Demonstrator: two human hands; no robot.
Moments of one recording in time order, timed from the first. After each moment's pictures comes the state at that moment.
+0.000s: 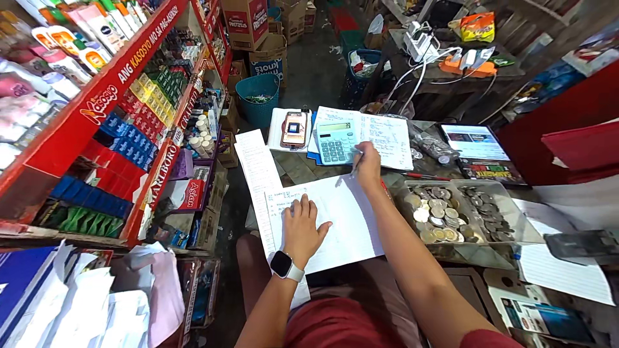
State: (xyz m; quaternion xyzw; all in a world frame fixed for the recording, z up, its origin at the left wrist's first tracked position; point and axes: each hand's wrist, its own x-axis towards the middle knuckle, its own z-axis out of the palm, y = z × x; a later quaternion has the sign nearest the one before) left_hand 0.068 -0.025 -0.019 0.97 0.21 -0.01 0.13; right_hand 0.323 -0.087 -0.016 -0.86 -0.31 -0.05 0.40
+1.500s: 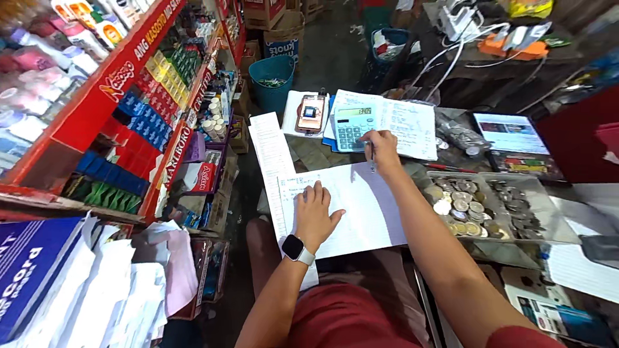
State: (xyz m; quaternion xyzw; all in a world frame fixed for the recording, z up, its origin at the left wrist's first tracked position) left_hand 0.071 -0.025 -0.012 0.97 0.21 -0.02 0.14; right_hand 0.318 -0.087 0.011 -0.85 -0.41 -0.01 0.31
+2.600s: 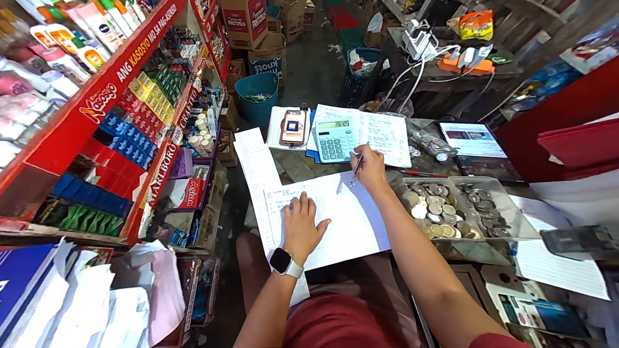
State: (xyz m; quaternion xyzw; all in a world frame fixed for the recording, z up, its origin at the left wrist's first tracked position) left_hand 0.068 -0.025 -0.017 0.97 0.21 -0.02 0.13; right_hand 0.310 -0.106 -0.005 -0.85 -0.39 -0.10 0.35
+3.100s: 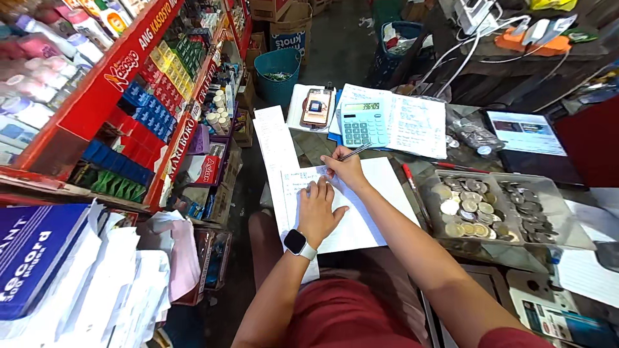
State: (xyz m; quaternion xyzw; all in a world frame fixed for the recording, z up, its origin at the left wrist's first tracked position) left_hand 0.069 -0.025 -0.015 0.97 0.20 0.00 0.15; right_hand 0.227 -0.041 -0.011 -0.68 -0.28 0.28 0.62
